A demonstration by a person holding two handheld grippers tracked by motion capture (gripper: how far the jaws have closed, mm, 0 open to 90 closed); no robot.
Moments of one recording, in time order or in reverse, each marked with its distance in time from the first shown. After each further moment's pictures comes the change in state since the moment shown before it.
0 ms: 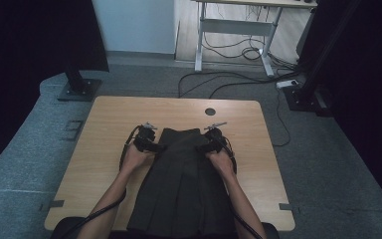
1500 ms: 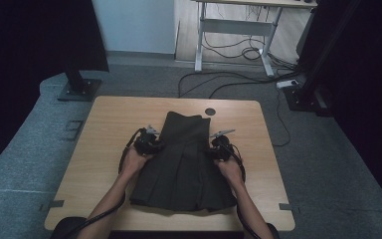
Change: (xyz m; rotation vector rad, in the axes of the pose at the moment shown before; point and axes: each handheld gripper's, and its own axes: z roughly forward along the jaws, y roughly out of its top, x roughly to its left) left arm -0.020 -0.012 -0.016 -0.012 0.018 0.124; right arm 0.003 -0.032 -0.033 -0.009 0.060 -0.036
